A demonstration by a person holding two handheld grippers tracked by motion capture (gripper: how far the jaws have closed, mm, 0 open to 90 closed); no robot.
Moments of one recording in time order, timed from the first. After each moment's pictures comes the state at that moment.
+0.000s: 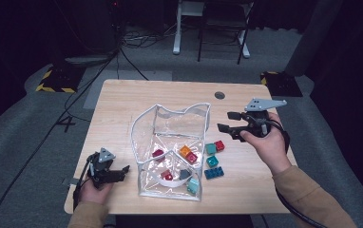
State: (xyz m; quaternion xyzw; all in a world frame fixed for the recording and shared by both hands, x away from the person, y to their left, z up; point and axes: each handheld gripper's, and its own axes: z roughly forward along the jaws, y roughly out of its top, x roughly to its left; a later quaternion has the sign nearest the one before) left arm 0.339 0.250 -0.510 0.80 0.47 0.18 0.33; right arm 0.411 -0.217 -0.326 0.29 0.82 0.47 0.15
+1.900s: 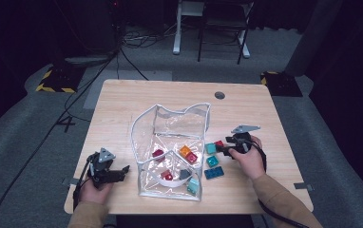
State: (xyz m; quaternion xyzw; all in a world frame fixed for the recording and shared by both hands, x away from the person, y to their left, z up) left arm 0.339 0.250 -0.510 0.80 0.47 0.18 0.33; right arm 0.451 -0.234 -0.489 0.39 0.83 0.38 0.13
